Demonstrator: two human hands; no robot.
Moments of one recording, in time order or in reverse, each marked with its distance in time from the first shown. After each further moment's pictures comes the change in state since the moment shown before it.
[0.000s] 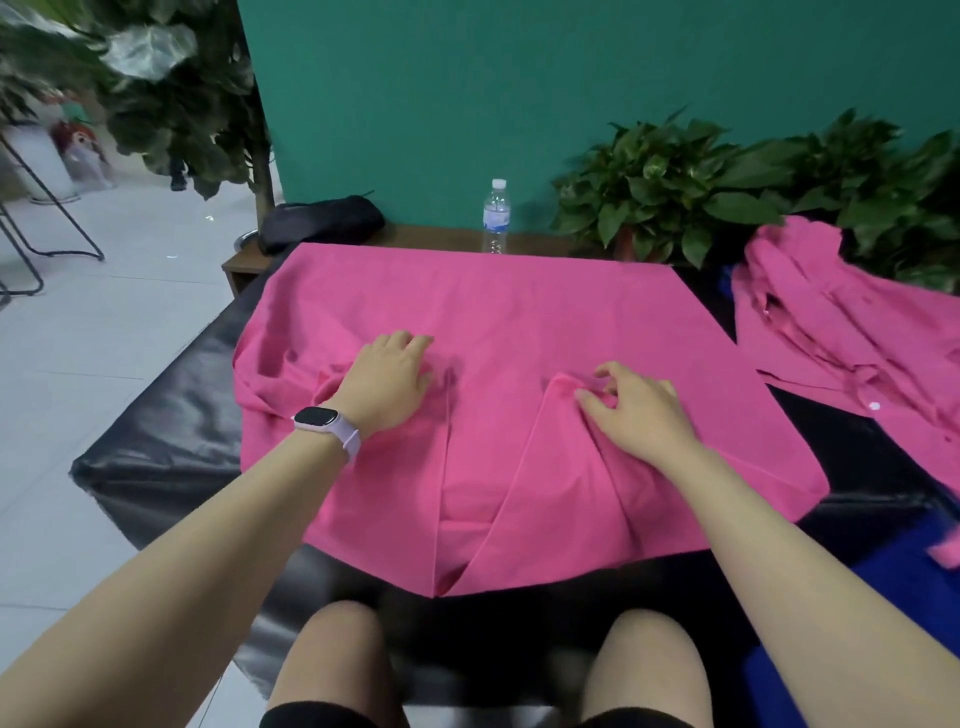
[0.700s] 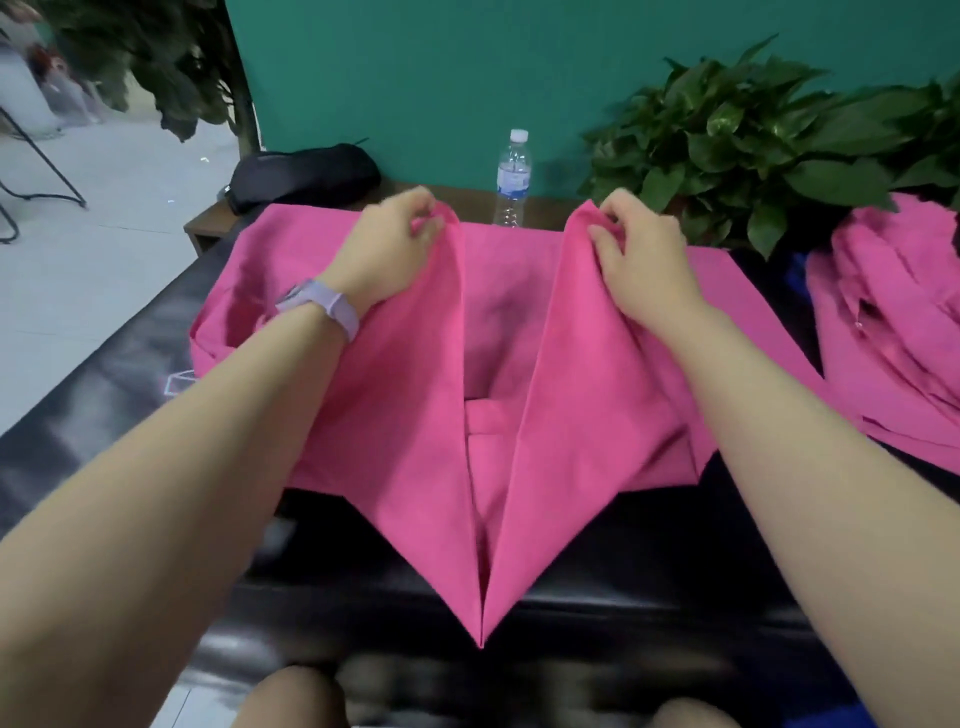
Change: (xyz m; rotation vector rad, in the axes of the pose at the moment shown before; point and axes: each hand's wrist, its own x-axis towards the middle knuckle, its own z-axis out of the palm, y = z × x) left_hand 0.171 -0.032 -0.026 -0.457 0.328 -0.026; right_hand 0.201 -0.036 -0.016 0.198 0.302 -0.234
